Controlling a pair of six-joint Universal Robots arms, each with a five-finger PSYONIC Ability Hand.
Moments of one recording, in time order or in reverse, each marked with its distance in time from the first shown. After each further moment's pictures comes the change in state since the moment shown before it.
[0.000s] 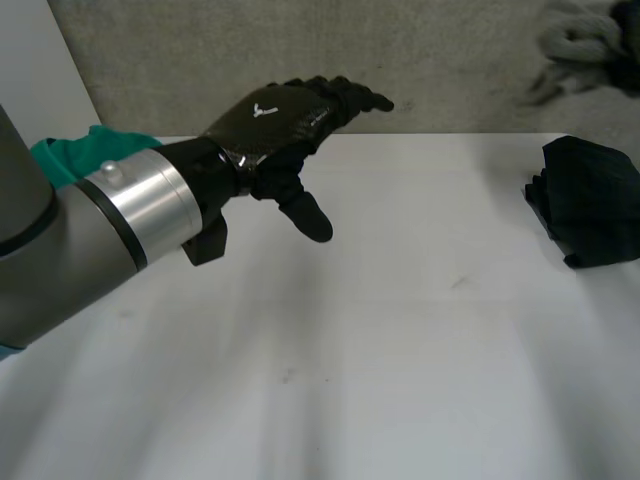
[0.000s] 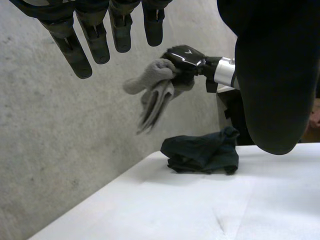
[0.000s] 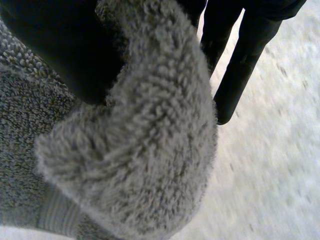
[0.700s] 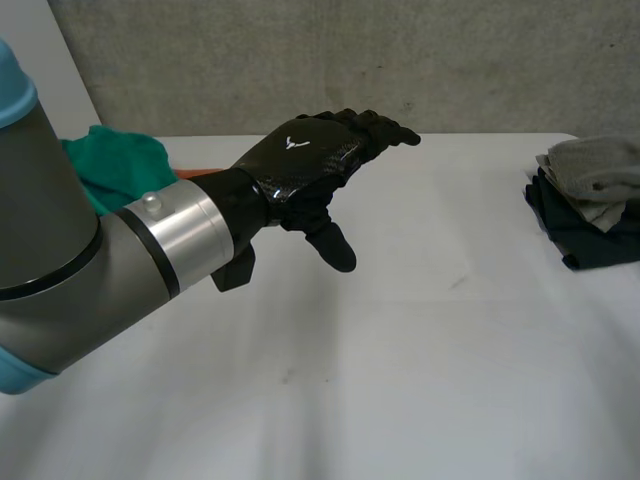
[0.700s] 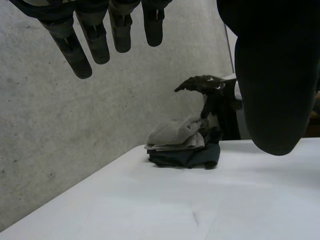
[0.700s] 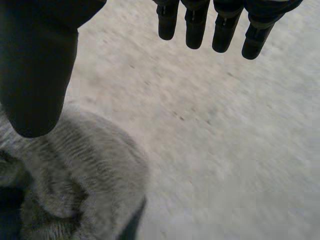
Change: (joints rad) left arm -0.065 -0.033 -0.020 0.013 -0.023 -0.001; right arm -0.244 -0.002 0.236 0.124 -0.069 -0.054; left_hand 0.000 0.000 0.000 0.000 0.000; right_hand -0.811 -0.945 -0.957 -0.991 -0.880
